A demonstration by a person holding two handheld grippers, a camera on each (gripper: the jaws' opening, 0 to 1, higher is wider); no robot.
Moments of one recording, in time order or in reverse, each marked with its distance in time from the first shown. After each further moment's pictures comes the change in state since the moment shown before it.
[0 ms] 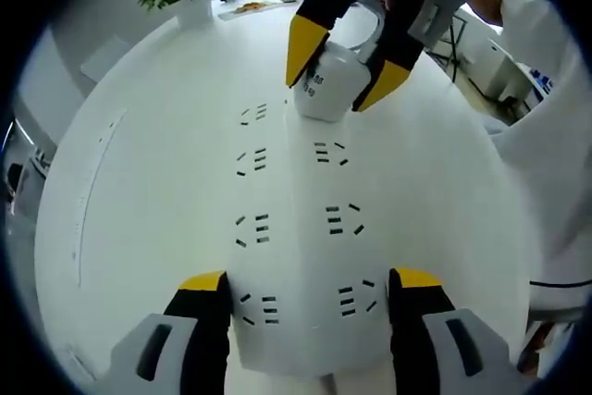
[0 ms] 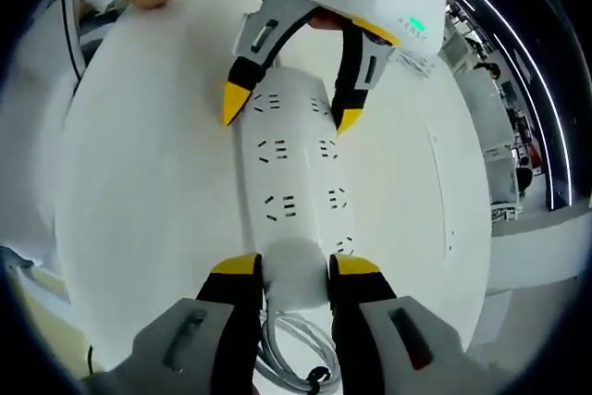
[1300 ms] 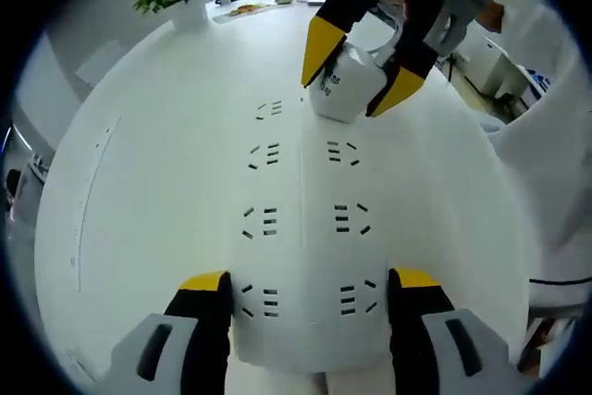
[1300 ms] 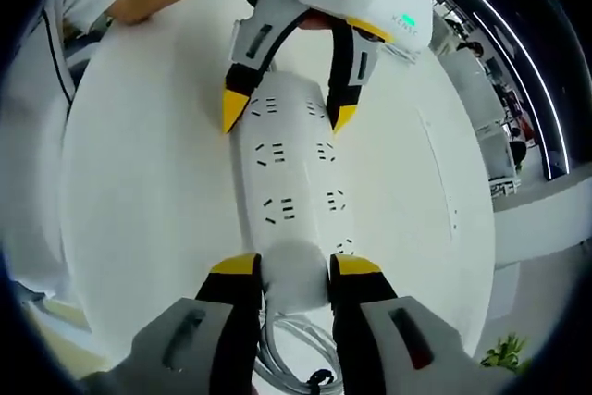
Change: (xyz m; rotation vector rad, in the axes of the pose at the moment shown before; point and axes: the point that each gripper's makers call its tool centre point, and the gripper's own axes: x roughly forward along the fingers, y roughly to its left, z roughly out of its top) left arm 0.001 -0.005 0.003 0.019 -0.006 -0.009; right arm -0.006 0.014 -0.002 0.111 0.006 -0.028
